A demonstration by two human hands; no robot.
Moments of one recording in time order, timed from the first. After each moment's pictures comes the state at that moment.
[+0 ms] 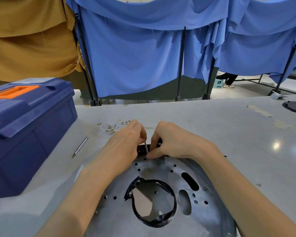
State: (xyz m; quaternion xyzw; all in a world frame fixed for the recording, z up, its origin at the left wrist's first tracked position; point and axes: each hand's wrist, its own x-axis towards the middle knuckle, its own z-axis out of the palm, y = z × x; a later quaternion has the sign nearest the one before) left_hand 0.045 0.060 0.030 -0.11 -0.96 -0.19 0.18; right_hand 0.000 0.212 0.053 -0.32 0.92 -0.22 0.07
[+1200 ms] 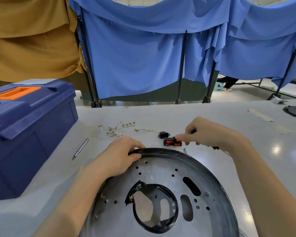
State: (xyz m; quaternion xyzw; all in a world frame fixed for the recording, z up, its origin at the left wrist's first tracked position) left_hand 0.038 0.040 0.018 -0.06 -0.97 -0.25 0.03; right_hand -0.041 0.278 0.058 -0.18 0.95 -0.25 0.08
